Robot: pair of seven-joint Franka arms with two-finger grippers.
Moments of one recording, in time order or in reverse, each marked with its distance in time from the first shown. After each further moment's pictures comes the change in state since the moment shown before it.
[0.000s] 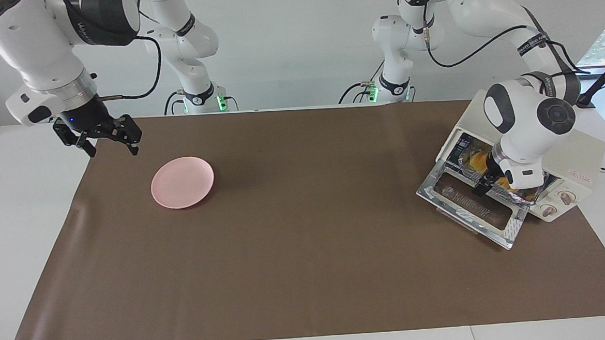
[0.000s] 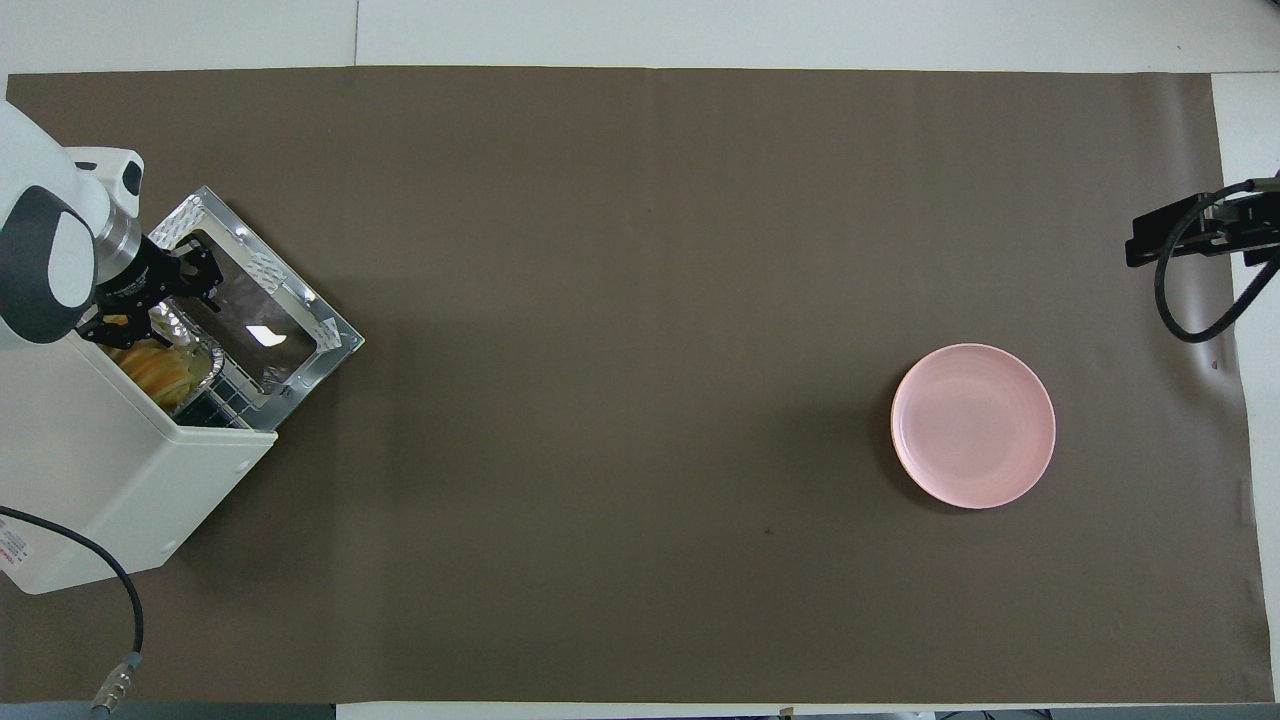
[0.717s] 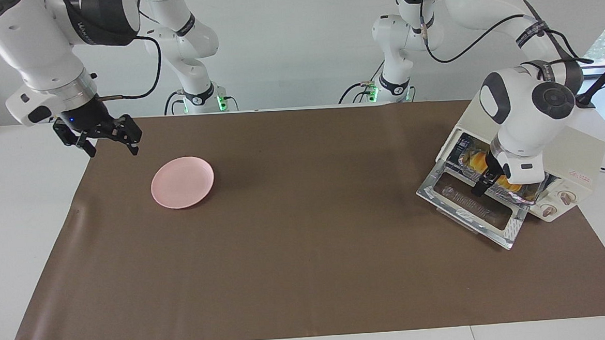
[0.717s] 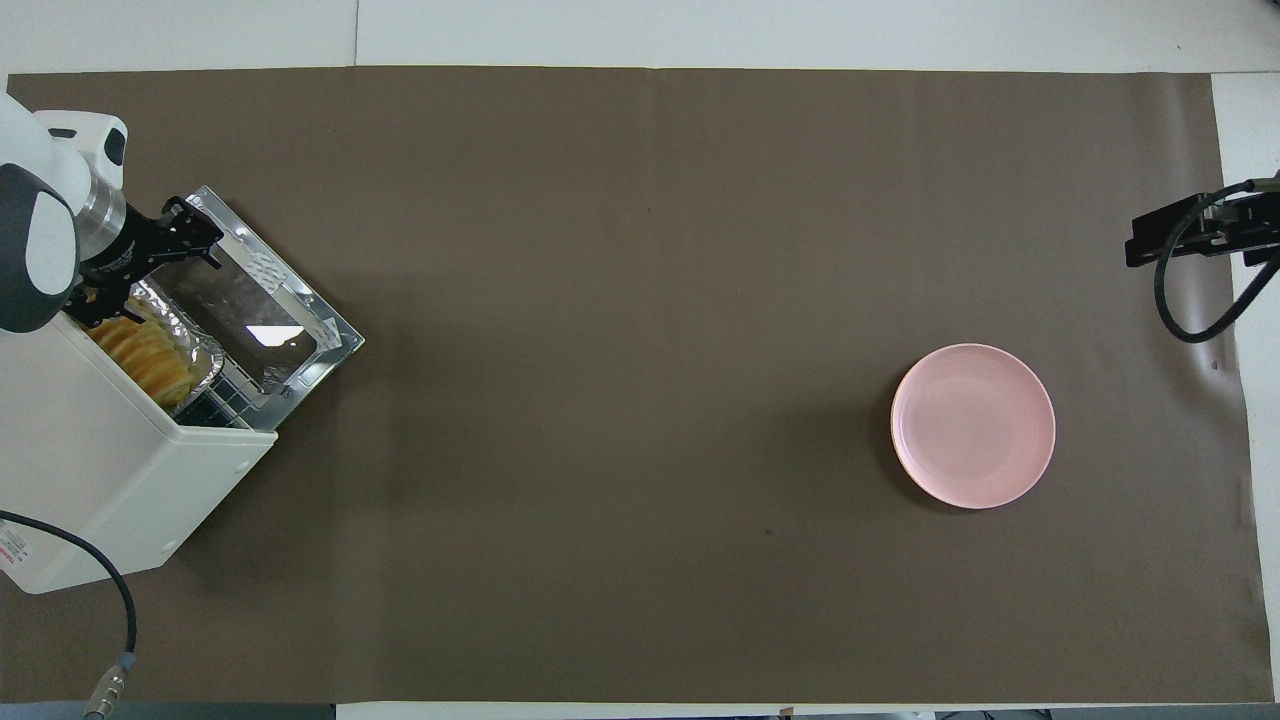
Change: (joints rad) left arm -0.042 -0.012 -0.015 0.087 0.020 -0.016 0.053; right arm 0.000 0.000 0.000 0.000 0.000 0.000 0.000
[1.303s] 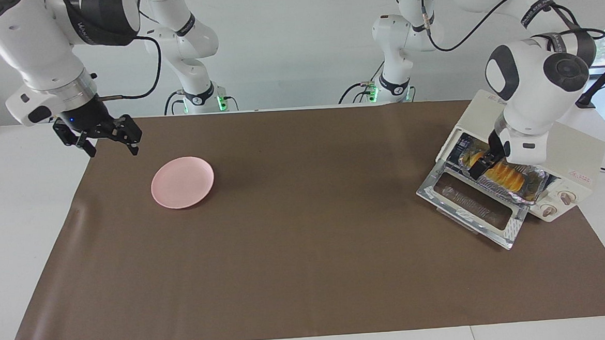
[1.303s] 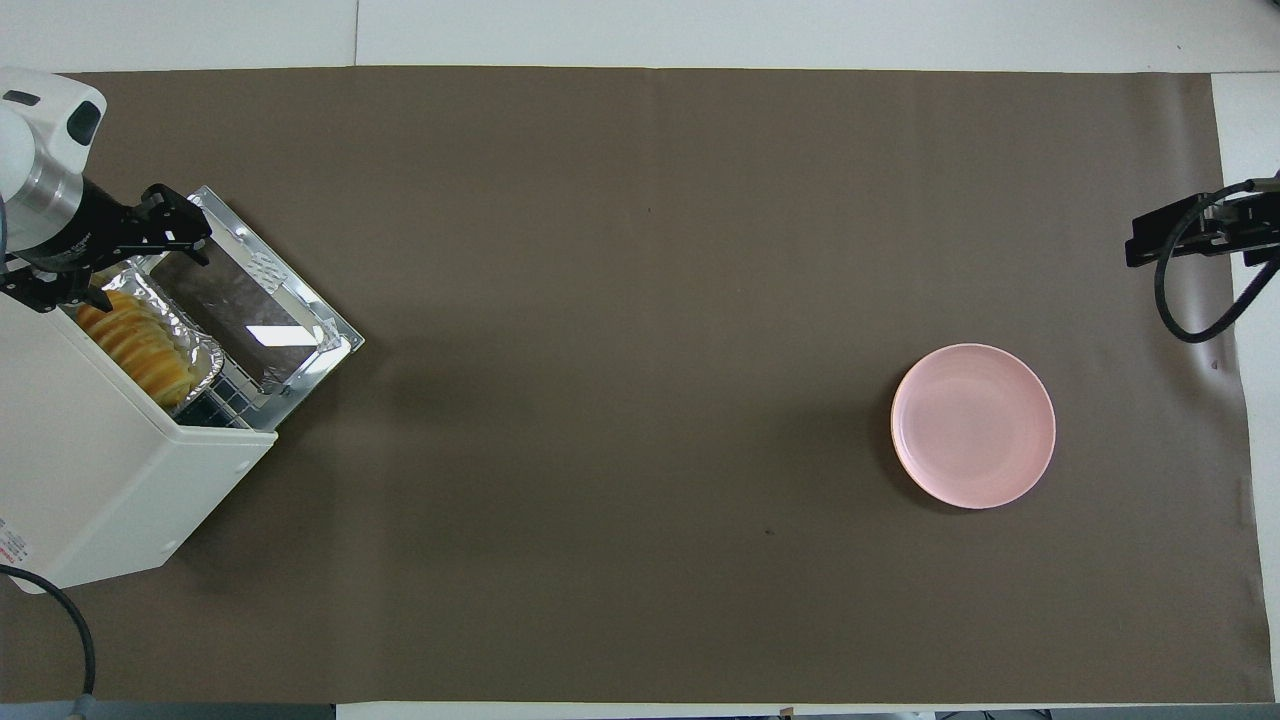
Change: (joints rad) left arm -0.012 -0.110 0.000 0.034 0.000 -0.175 0.129; right arm 0.000 0.000 0.000 0.000 0.000 0.000 0.000
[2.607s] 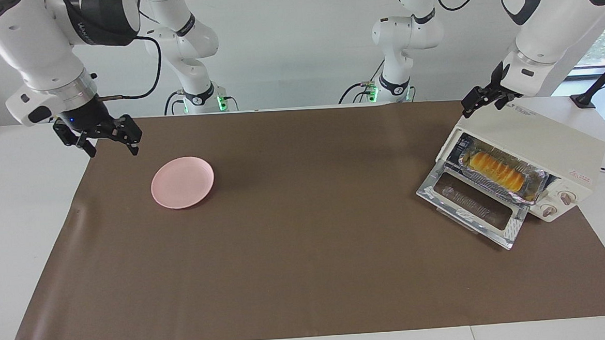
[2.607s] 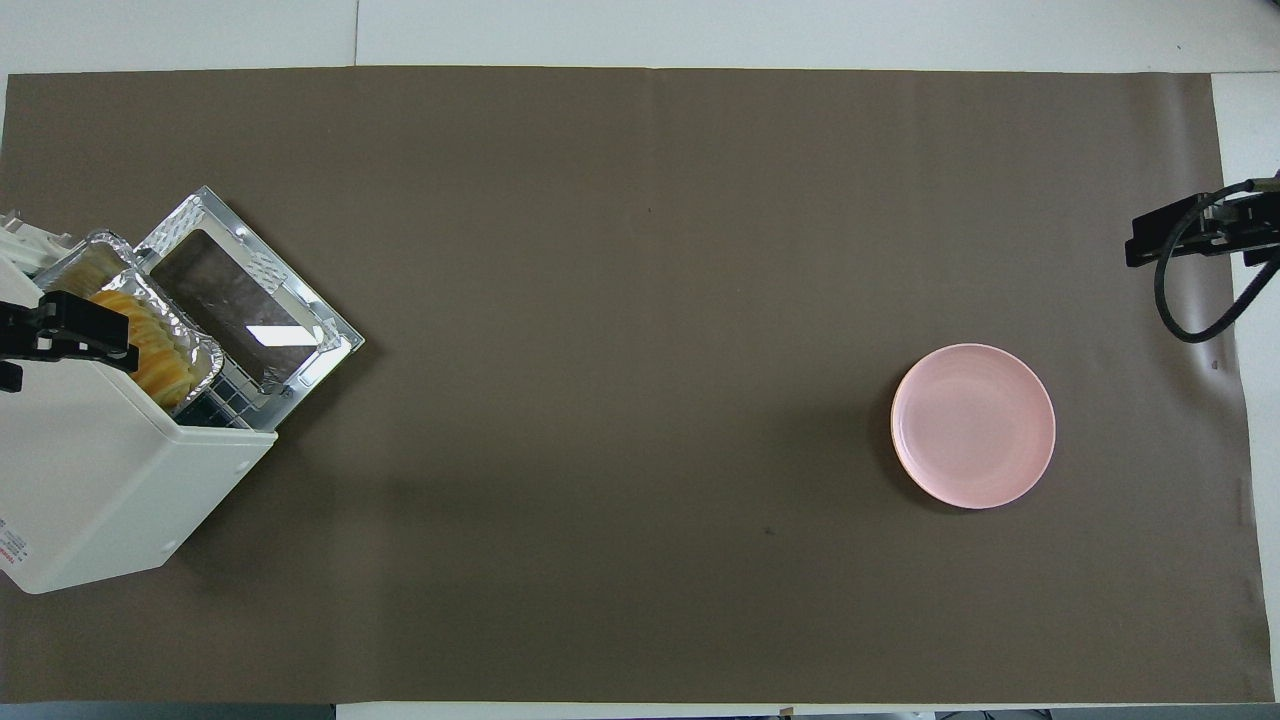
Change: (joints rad) left arm 0.280 -0.250 -0.286 -0.076 0.000 -0.202 0.368; right arm 0.000 0.000 0.000 0.000 0.000 0.000 0.000
